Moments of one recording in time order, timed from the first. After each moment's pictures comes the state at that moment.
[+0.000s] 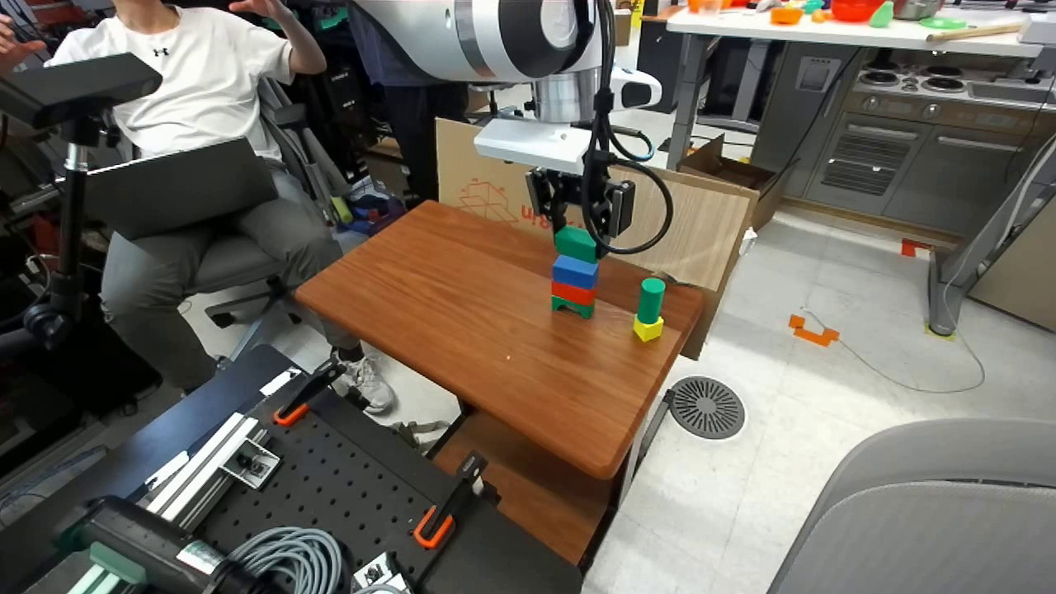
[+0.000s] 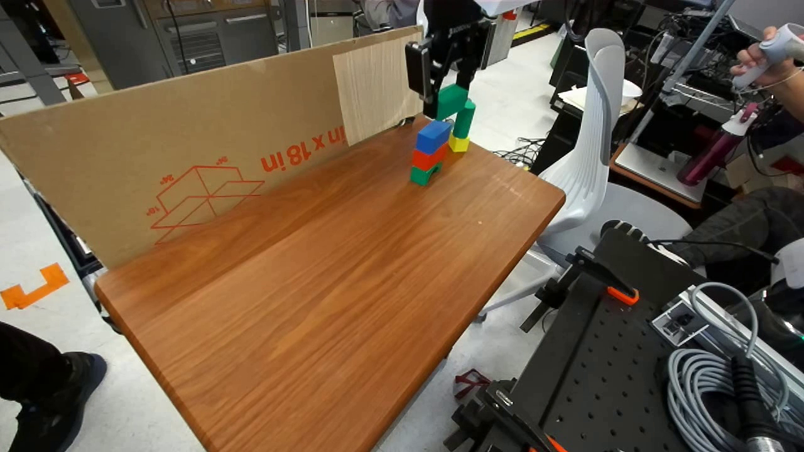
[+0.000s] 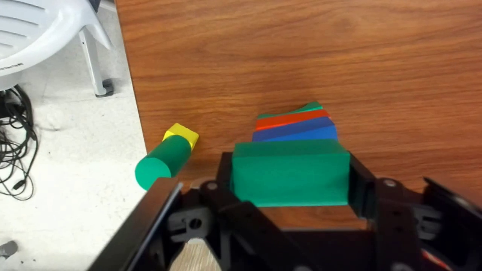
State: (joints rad) arm -0.03 0.48 -0.08 -1.82 -0.13 2.26 0.03
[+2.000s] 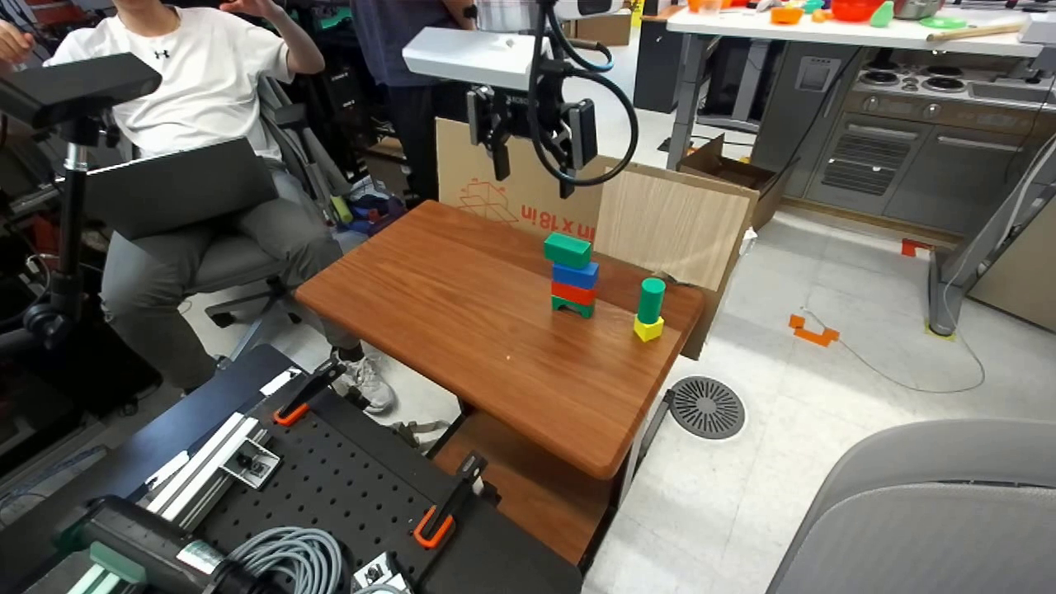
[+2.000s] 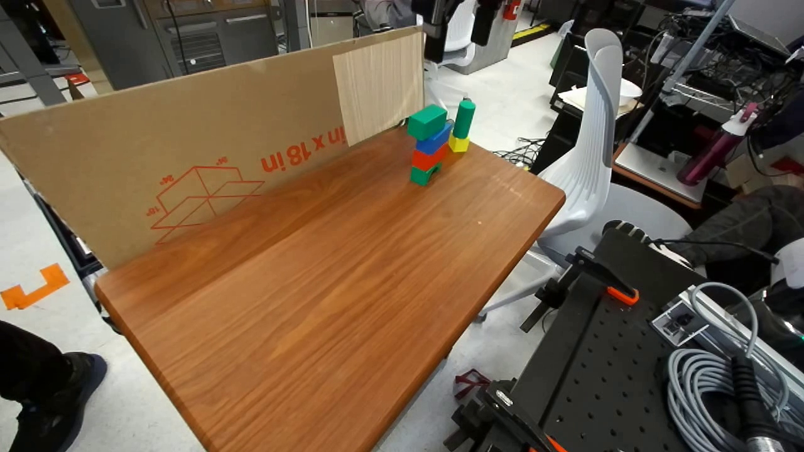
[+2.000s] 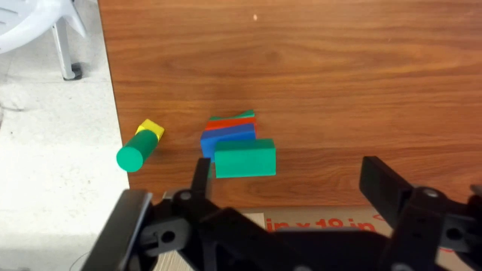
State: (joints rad) arm -0.02 0.21 -0.05 -1.97 -0.04 2.19 -0.07
